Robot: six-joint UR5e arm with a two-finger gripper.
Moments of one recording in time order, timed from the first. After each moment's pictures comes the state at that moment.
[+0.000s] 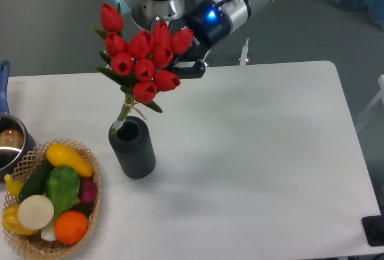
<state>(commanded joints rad) 2.73 -1.60 -1.85 -0.83 0.06 0.92</state>
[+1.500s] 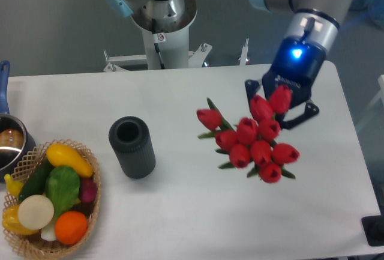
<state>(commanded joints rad) 2.78 -1.91 -1.45 -0.83 0.60 1.12</state>
